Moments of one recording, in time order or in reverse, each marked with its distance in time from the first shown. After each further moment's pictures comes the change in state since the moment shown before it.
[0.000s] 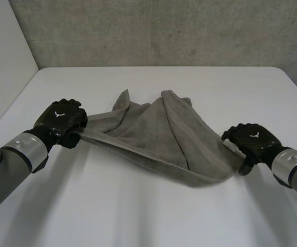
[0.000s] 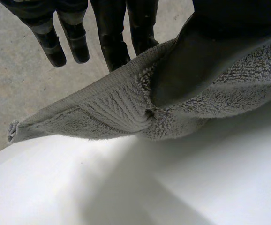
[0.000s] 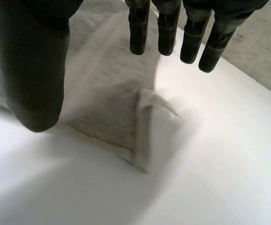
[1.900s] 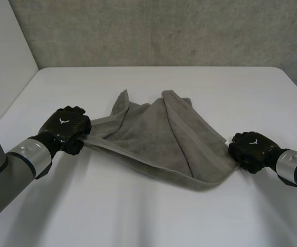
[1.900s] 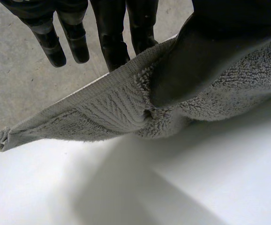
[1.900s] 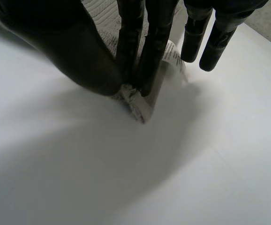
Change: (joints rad) left arm -0.015 -0.021 -0.019 -0.001 0.002 0.003; right arm -0.085 0.210 -0.167 0.163 -0.138 -0.224; left_hand 0.000 0.000 0.000 0.000 0.000; right_hand 0.892 0.850 0.000 0.000 0.896
